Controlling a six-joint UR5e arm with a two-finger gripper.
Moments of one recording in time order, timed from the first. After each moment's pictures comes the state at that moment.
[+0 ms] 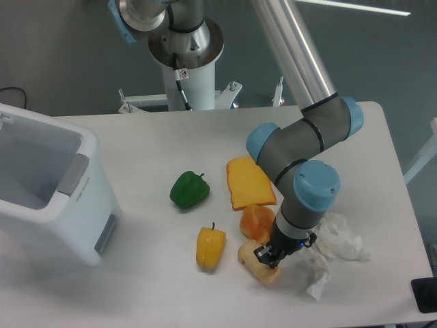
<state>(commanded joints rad) 2.56 -2.24 -1.40 -0.97 1.35 0.07</state>
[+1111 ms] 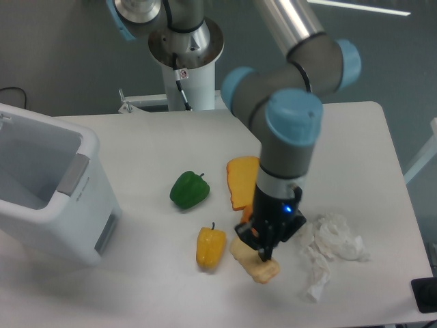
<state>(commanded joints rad) 2.46 -1.95 -1.35 -0.98 1.34 0.18</state>
